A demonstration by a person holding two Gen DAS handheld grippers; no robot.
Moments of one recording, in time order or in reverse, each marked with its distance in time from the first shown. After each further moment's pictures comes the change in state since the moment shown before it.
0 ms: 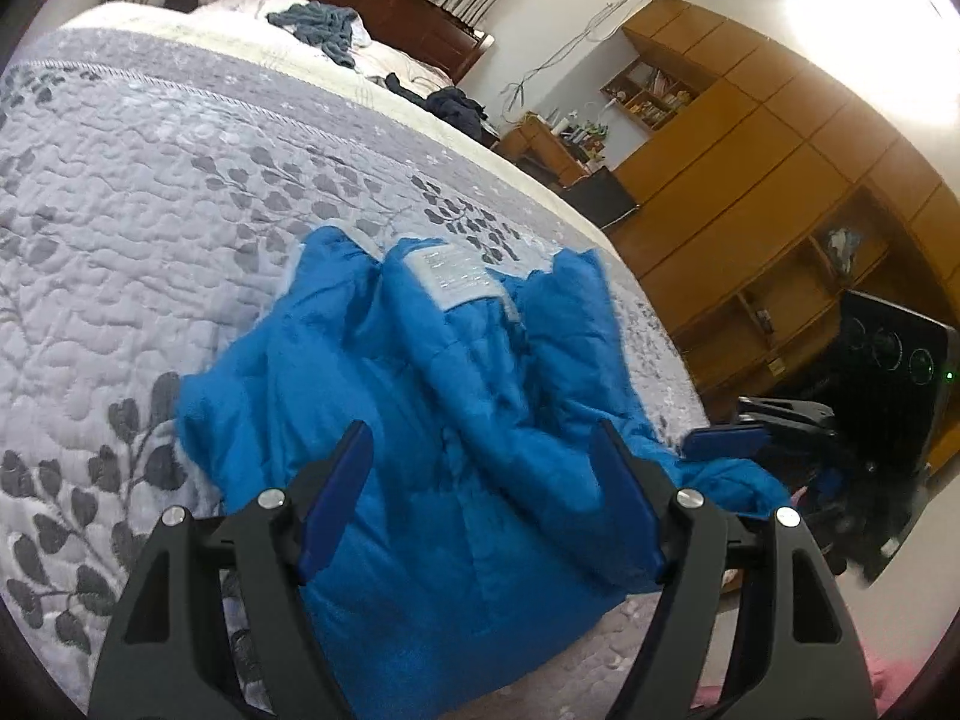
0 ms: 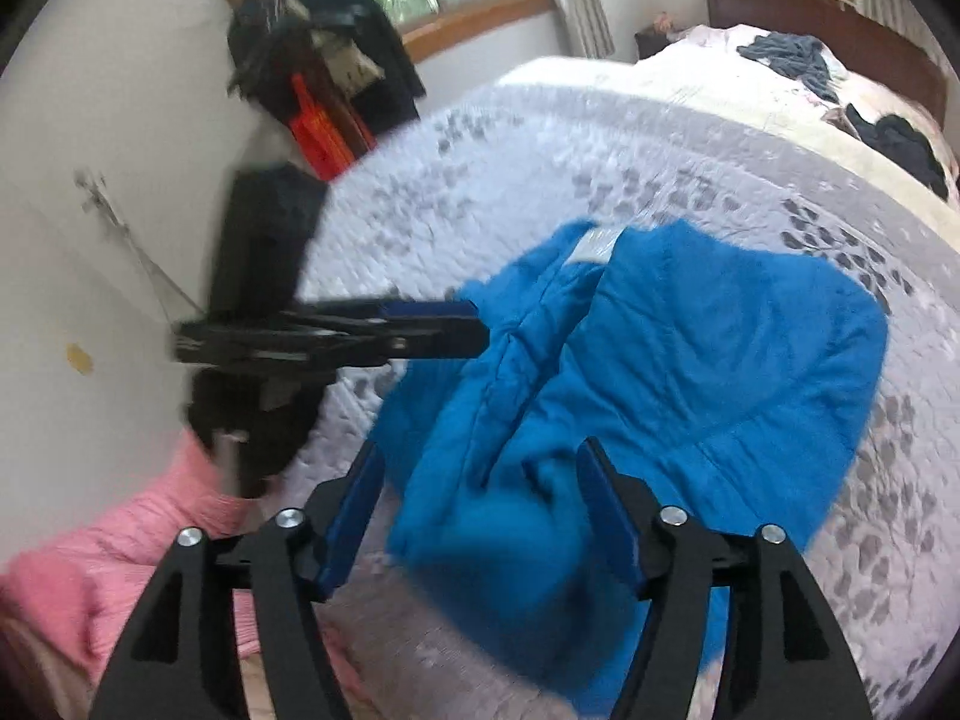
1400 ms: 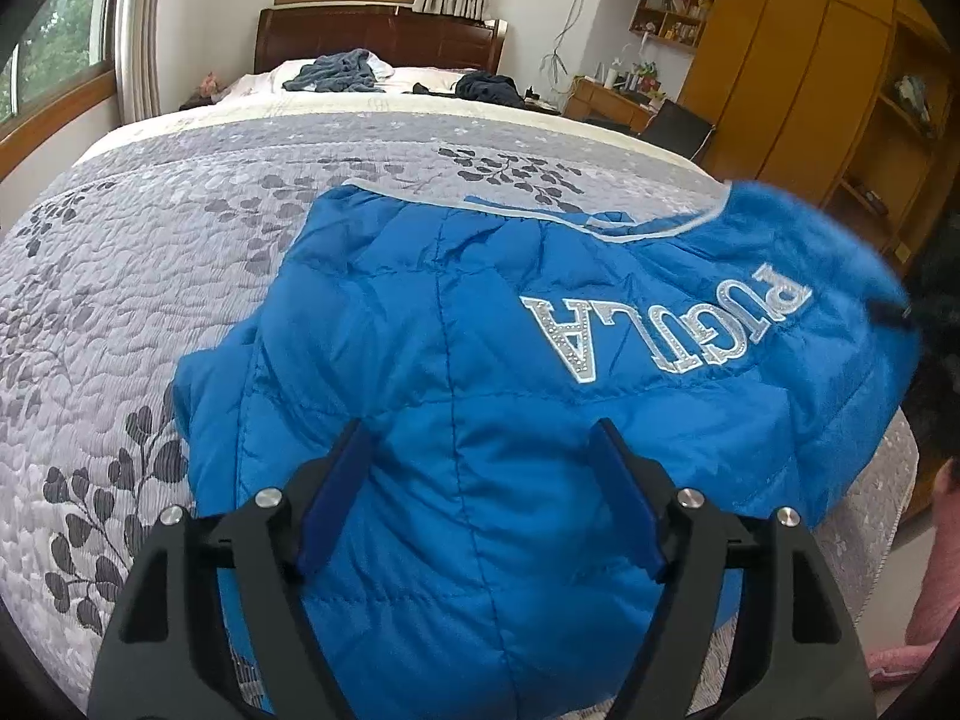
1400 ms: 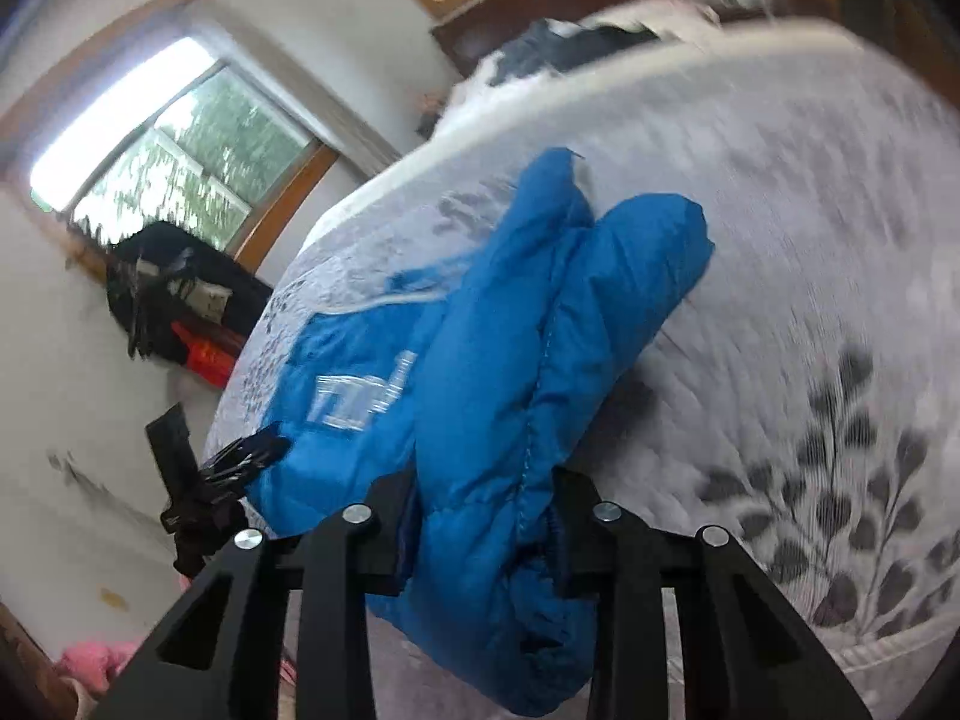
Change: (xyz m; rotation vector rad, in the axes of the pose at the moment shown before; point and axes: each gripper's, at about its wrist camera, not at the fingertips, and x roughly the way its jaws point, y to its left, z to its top) left arm 0.050 -0.054 -0.052 0.292 0.000 0.400; right arm -0.122 -0.172 -0.146 0.509 -0.311 -0.112
